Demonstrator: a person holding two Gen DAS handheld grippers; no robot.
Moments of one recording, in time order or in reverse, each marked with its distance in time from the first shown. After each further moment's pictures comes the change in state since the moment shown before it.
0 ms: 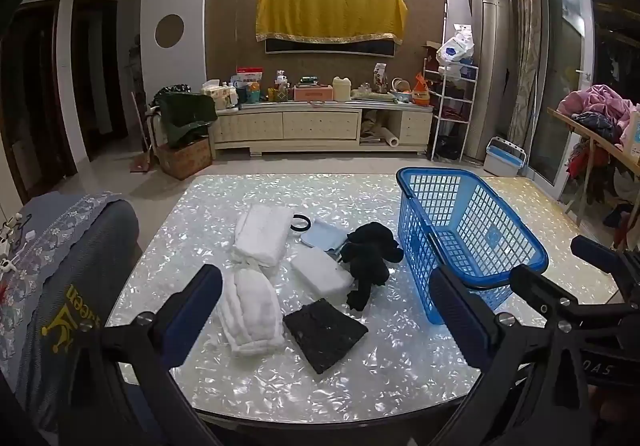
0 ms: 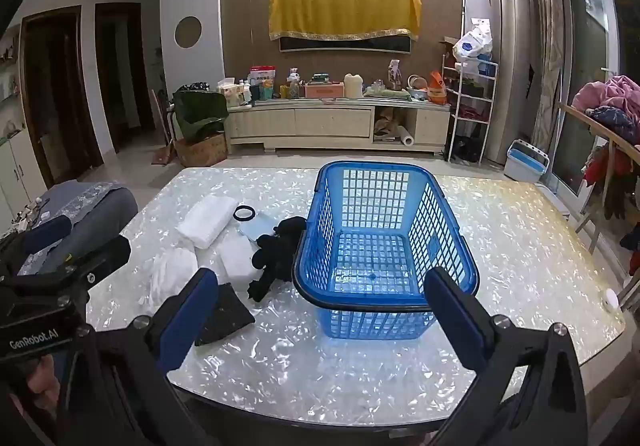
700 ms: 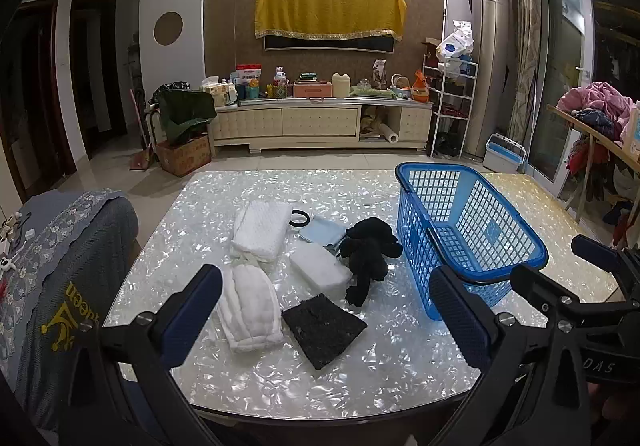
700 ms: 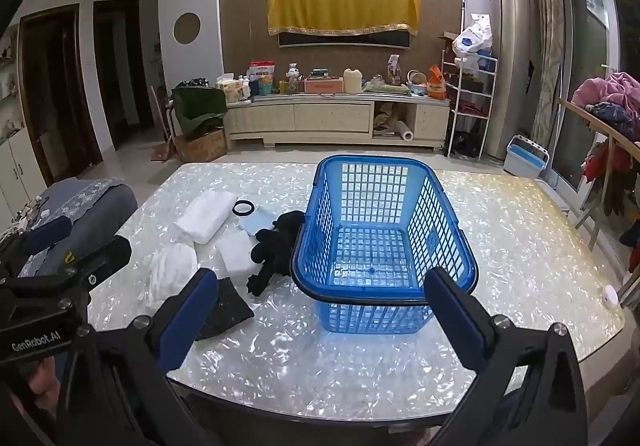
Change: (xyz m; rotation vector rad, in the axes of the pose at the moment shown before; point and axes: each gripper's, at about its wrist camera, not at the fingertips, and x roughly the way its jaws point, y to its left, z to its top) left arm 0.001 -0.003 -0.005 -0.006 0.011 -0.014; right arm 0.001 -0.001 -0.005 0.011 0.018 0.006
